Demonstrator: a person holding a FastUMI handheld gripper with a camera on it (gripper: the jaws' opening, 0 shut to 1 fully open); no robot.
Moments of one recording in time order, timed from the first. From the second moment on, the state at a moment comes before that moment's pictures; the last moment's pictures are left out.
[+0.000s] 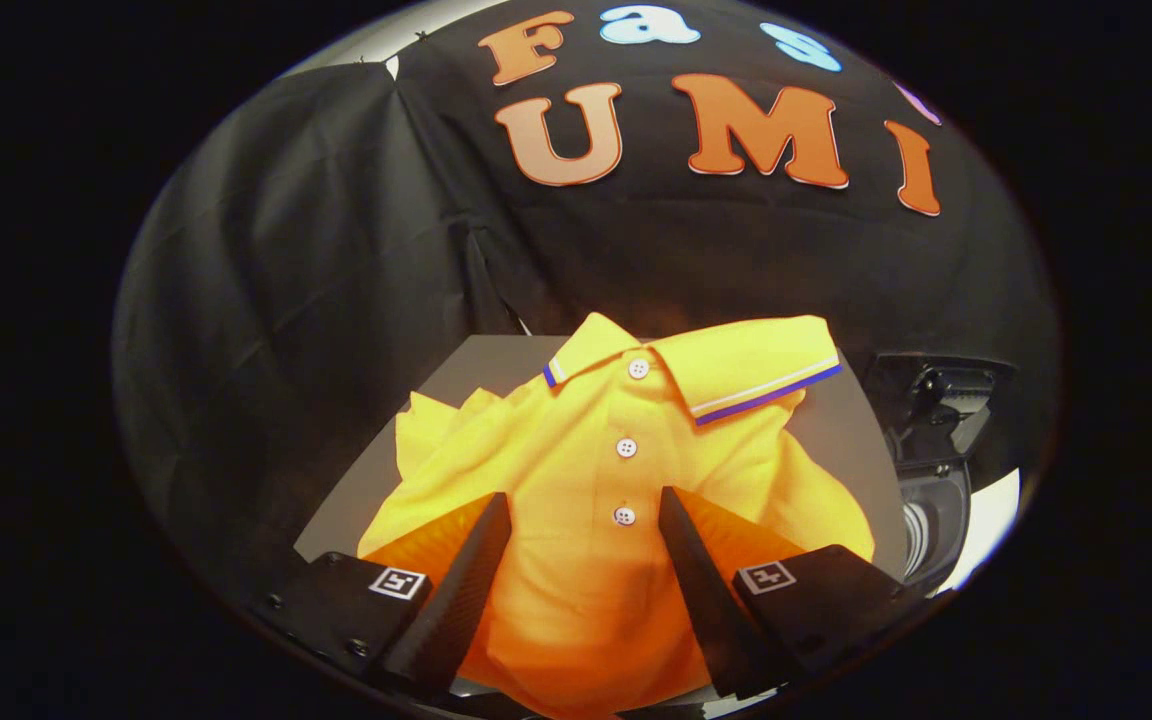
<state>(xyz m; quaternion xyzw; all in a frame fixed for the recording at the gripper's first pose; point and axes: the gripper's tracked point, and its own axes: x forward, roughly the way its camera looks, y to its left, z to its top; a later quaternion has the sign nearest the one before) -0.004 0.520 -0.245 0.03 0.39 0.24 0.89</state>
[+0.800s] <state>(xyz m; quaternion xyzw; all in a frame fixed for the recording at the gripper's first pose) 0.000 0.532 -0.254 0.09 0.40 0.33 0.85</state>
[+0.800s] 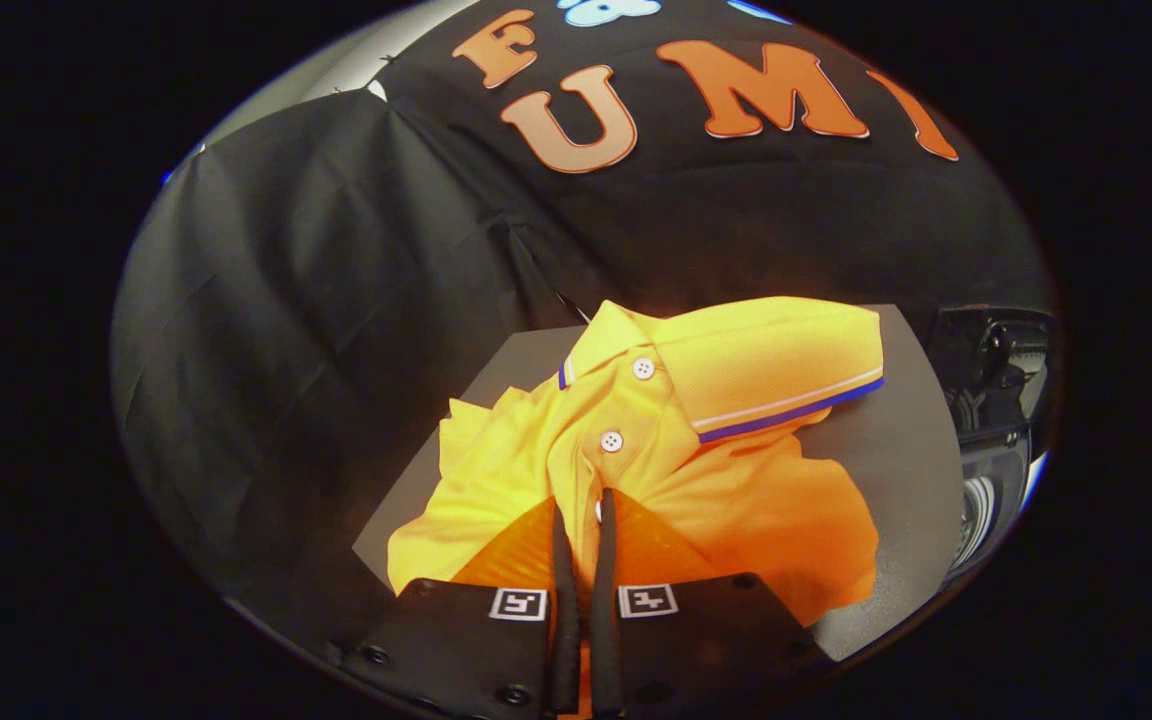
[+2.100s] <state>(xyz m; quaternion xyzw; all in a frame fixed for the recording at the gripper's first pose) 0.001 0.378 -0.058 0.13 0.07 0.32 0.93</state>
